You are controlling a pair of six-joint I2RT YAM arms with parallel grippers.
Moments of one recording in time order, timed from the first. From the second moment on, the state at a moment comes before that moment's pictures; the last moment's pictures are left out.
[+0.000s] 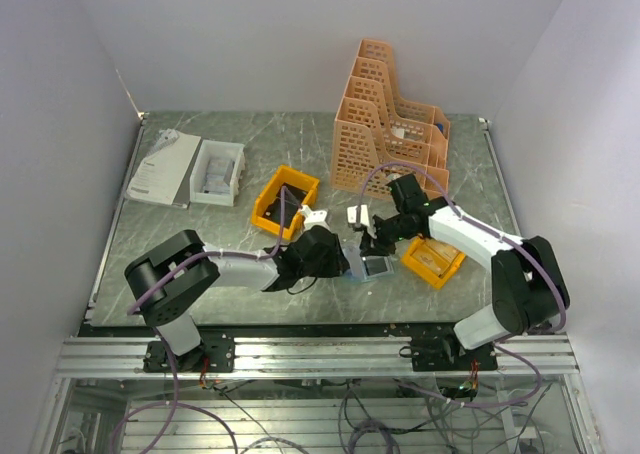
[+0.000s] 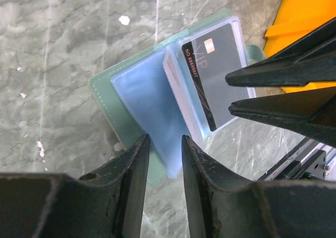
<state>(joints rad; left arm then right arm) -1.01 1.66 0.69 0.33 -0.12 -0.90 0.44 1.52 0.89 -0.55 -0.73 -1.07</state>
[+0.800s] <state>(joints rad) -1.08 1.75 1.01 -0.10 -0.28 -0.76 0.26 1.50 0.91 -0.61 -0.94 -0.98</state>
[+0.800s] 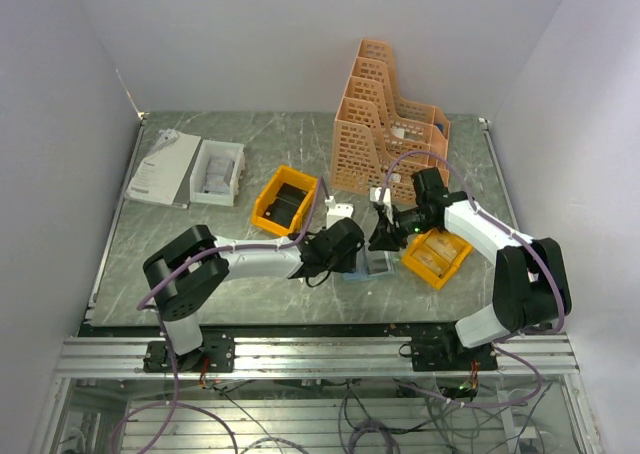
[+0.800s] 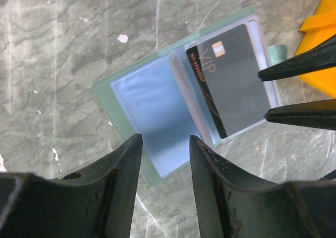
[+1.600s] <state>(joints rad) -1.10 1.91 1.14 0.02 -0.22 -0.71 0.07 1.41 0.95 -0.57 -0.86 -0.76</state>
